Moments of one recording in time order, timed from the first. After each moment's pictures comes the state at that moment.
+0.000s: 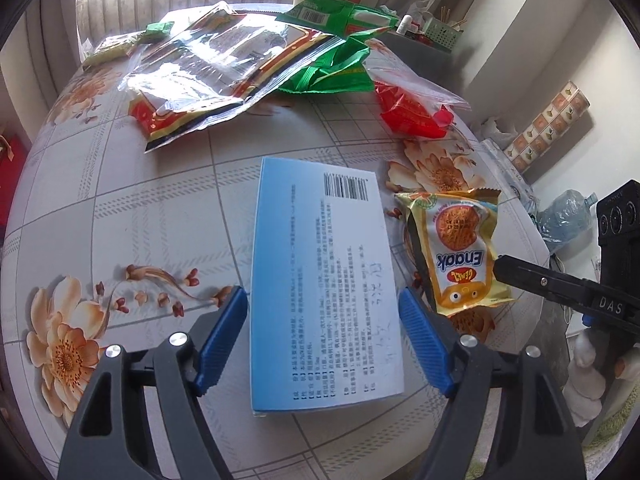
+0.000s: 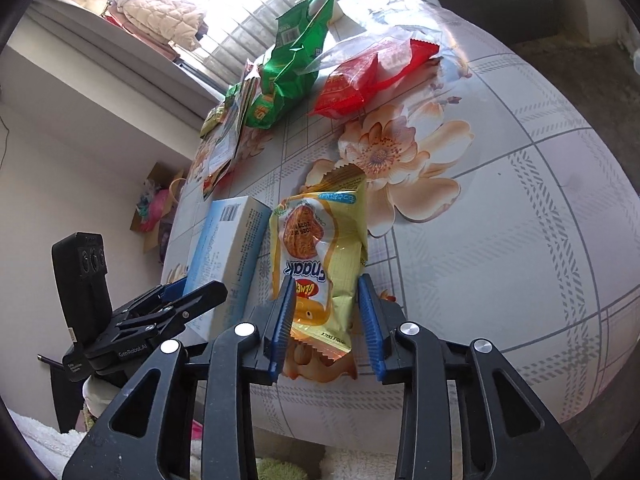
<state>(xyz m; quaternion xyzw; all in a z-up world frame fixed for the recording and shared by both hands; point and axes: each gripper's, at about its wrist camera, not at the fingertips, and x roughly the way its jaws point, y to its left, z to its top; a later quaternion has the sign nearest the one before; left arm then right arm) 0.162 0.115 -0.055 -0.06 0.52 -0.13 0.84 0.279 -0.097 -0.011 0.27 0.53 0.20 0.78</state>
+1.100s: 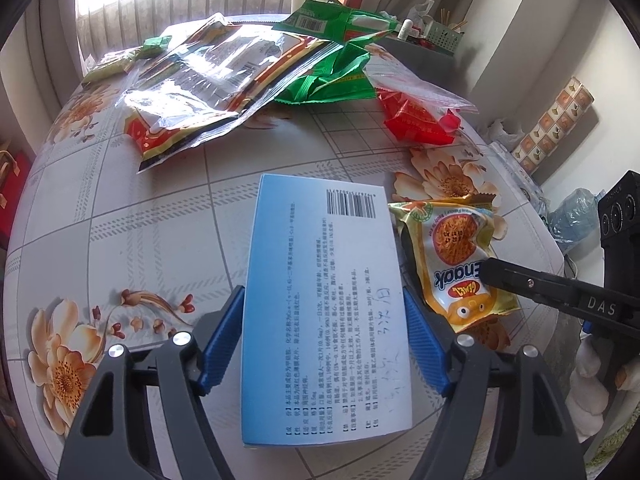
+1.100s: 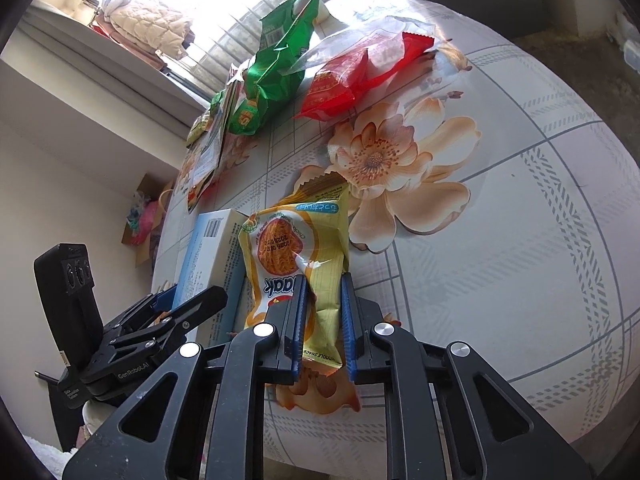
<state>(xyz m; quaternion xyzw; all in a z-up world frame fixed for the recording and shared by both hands) 0.173 0.108 -0.062 -0.04 0.50 -0.12 0.86 0.286 -0.090 -0.025 0.28 0.52 0.17 0.79</state>
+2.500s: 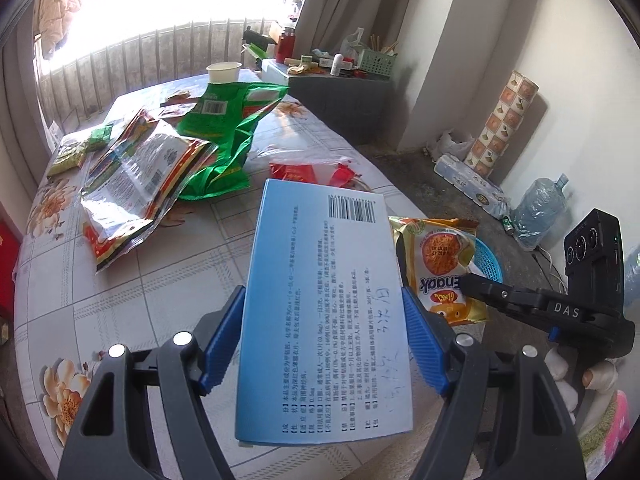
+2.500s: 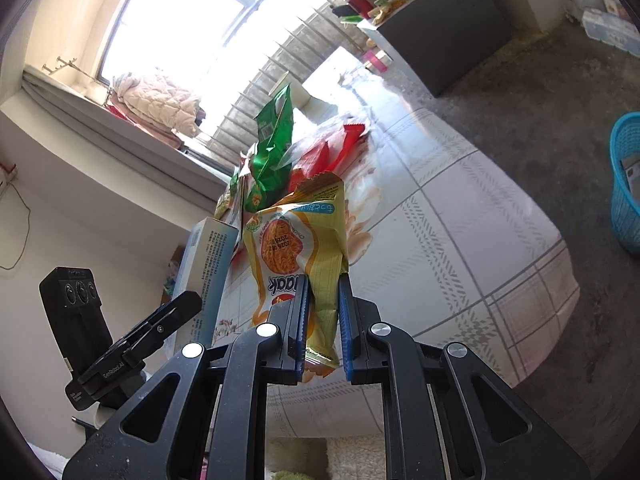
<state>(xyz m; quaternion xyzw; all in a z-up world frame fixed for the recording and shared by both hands) 0.154 0.027 0.019 0.00 0.43 -0.20 0.88 0.216 -0.200 0.006 0.39 0.42 0.15 0.81</state>
